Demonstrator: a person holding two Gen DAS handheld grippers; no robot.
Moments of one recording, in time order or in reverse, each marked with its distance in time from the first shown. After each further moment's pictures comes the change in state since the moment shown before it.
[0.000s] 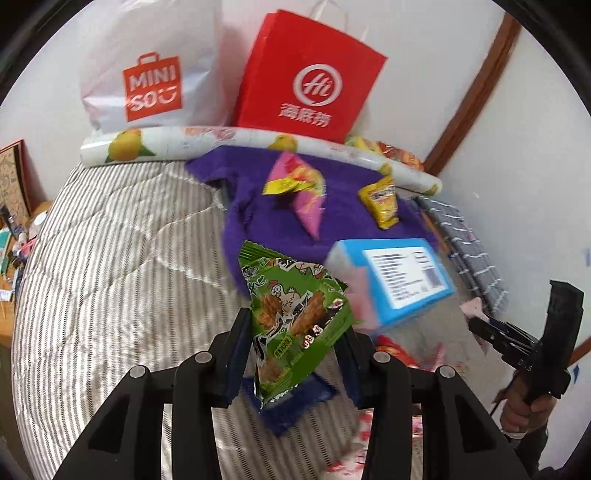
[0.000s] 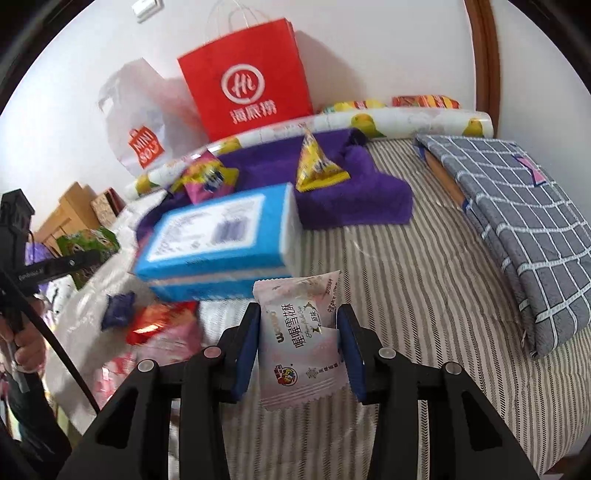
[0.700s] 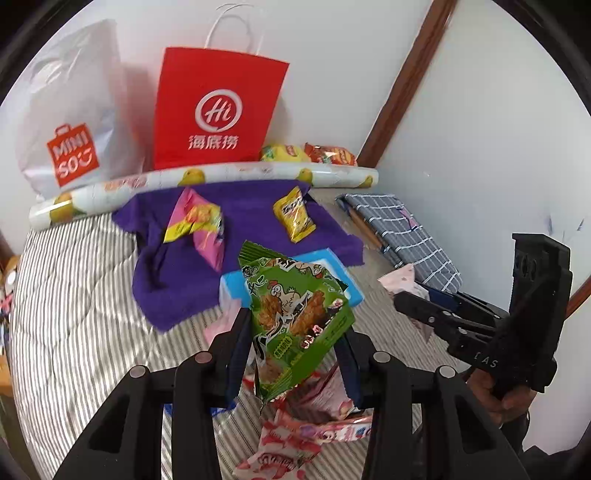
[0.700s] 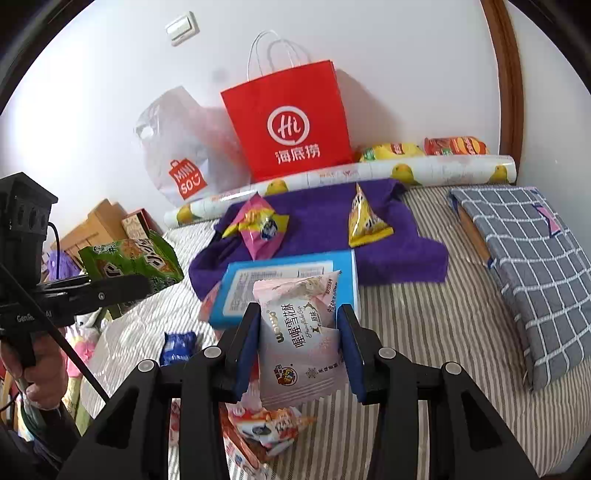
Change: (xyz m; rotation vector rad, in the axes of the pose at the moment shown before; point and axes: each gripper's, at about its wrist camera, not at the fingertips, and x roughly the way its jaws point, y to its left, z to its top) left arm -0.028 -0.092 0.028 0.157 0.005 -0.107; right arm -0.038 0.045 0.043 -0.029 -0.076 0.078
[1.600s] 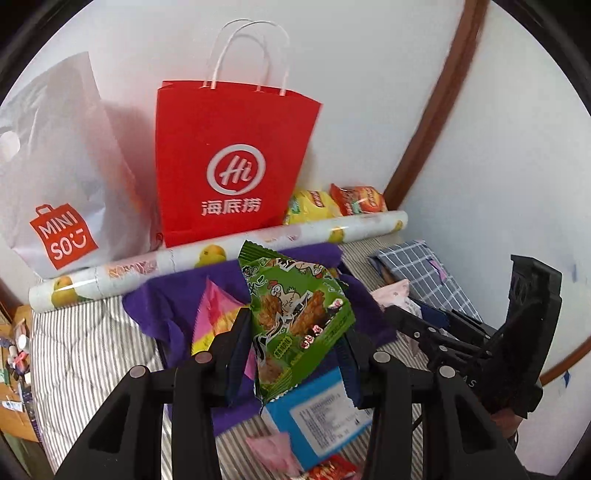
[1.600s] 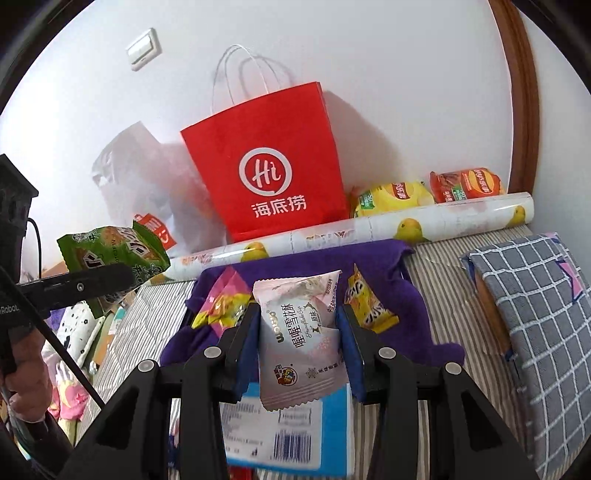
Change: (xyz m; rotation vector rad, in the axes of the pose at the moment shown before) left arm 0.039 0.040 0.122 -0.001 -0.038 0.057; right arm 0.077 -0.015 0.103 0.045 -0.062 -0.036
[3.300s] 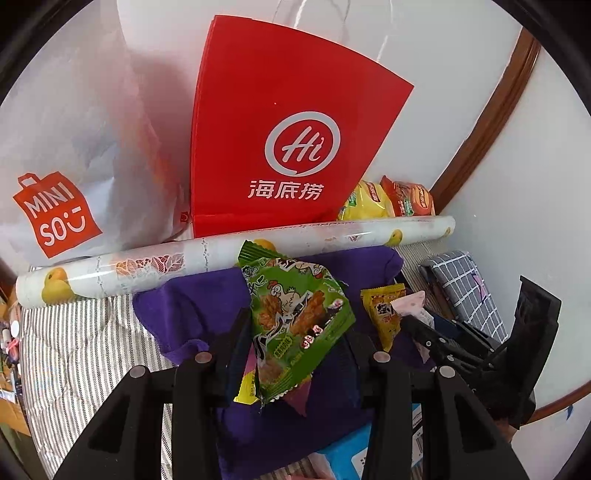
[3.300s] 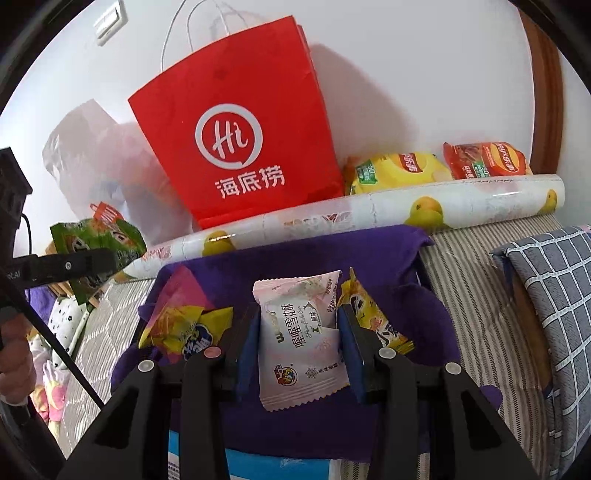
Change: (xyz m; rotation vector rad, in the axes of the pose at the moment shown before) left arm 0.071 0.062 0.014 -0.096 0.072 0.053; right arm 0.097 -0.022 0.005 -0.002 0.079 -0.022
